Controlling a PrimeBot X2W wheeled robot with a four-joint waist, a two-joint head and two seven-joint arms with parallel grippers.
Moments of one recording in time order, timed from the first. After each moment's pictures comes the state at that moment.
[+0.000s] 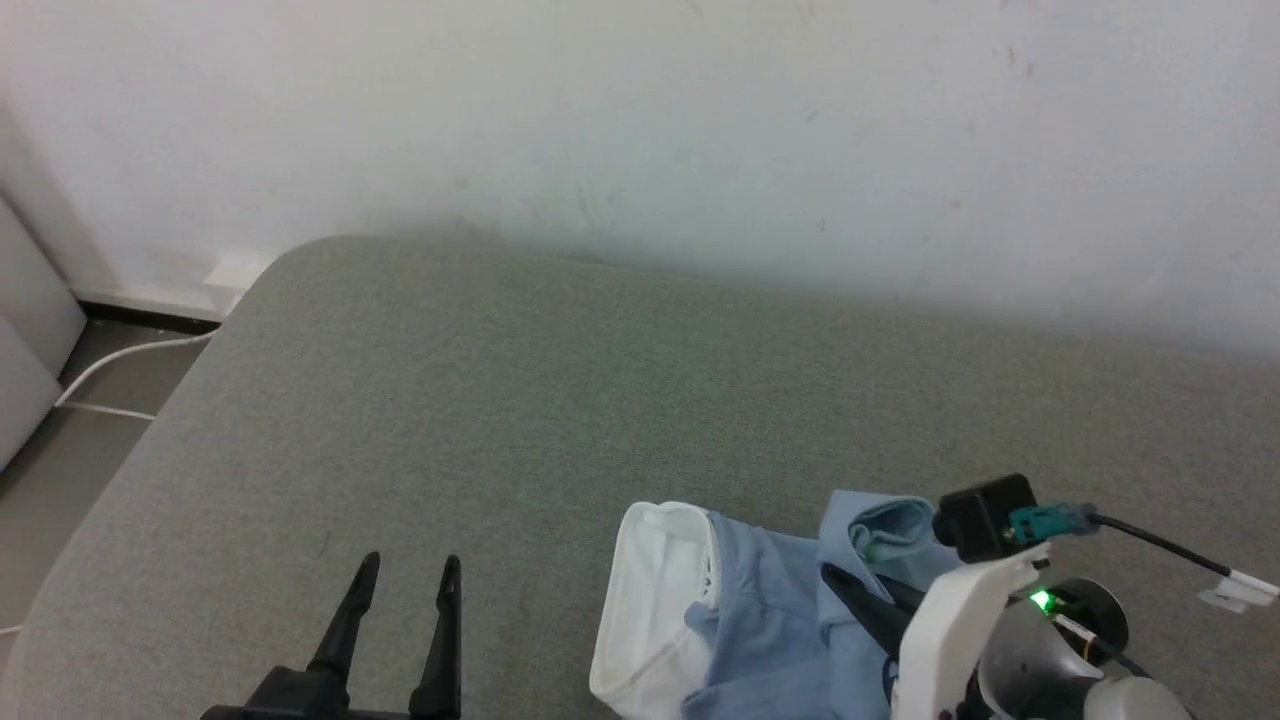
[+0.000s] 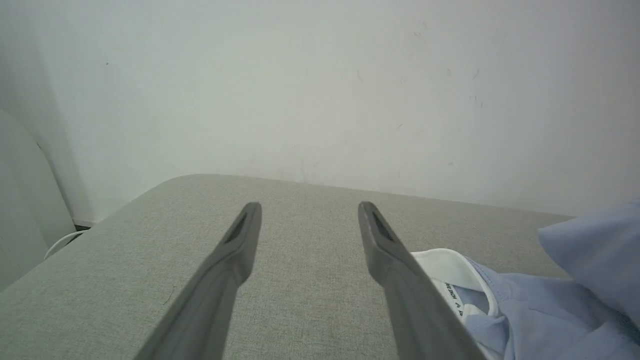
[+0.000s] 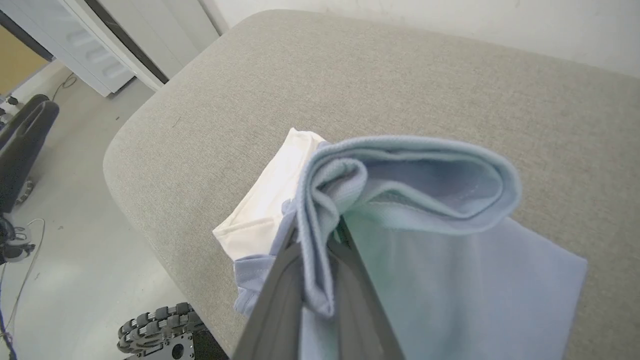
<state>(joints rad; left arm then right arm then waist) 0.21 0.05 -0.03 -0.03 -0.10 -0.11 -0.26 0.04 -0.13 0.20 -0.16 0.48 0.13 0.67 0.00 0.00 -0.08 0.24</state>
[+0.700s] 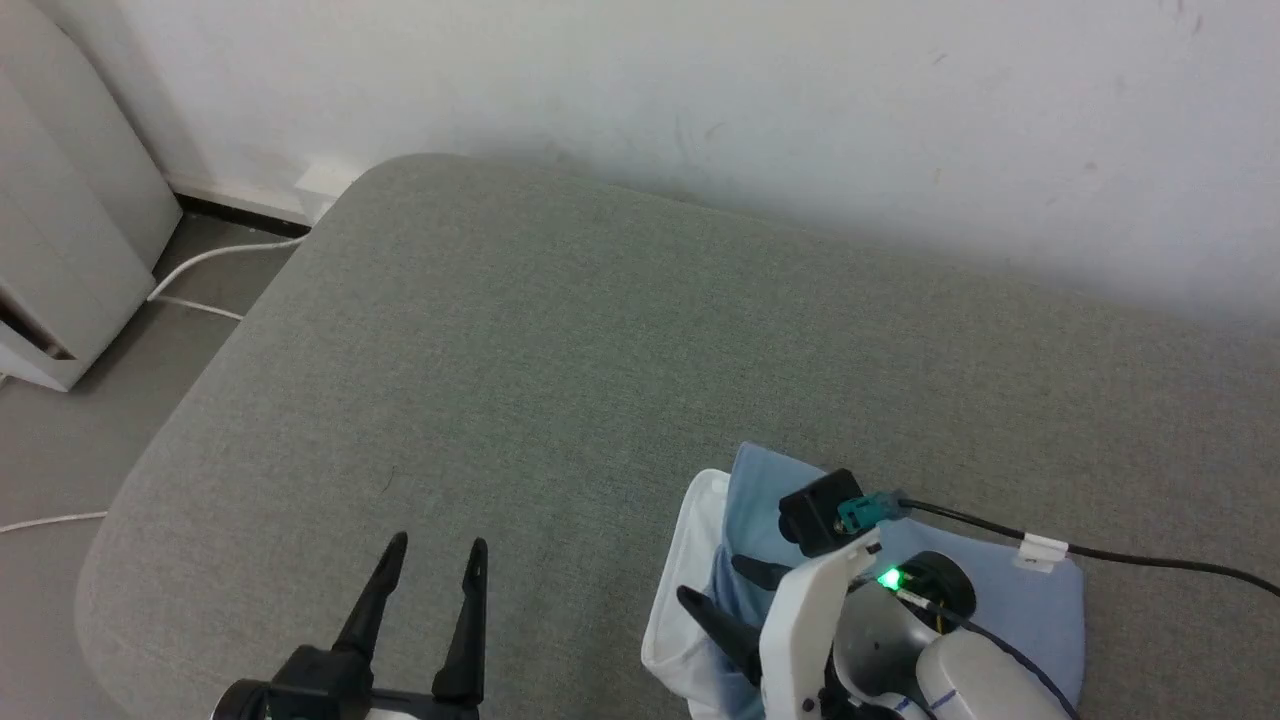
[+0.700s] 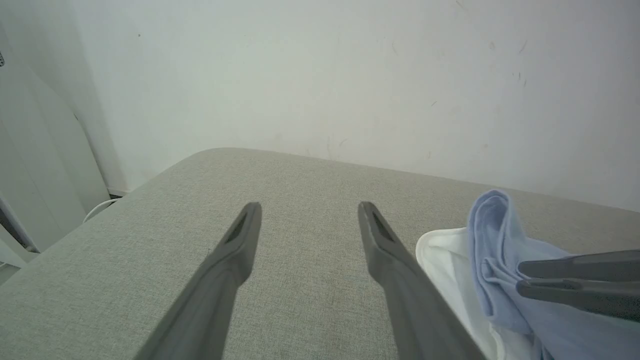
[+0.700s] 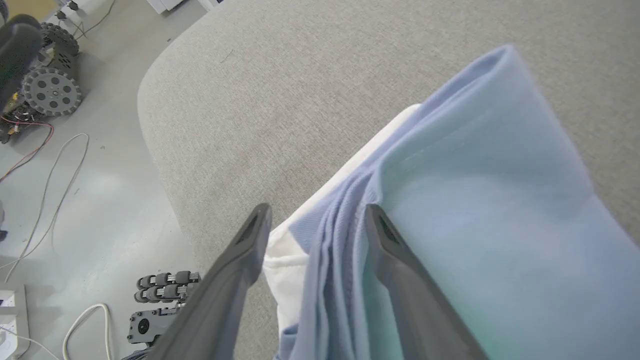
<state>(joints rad) 0.17 0.05 -0.07 -0.01 -0.11 -0.11 -0.26 -0.18 -0.07 0.44 0.21 0.43 0.13 0.50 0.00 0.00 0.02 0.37</state>
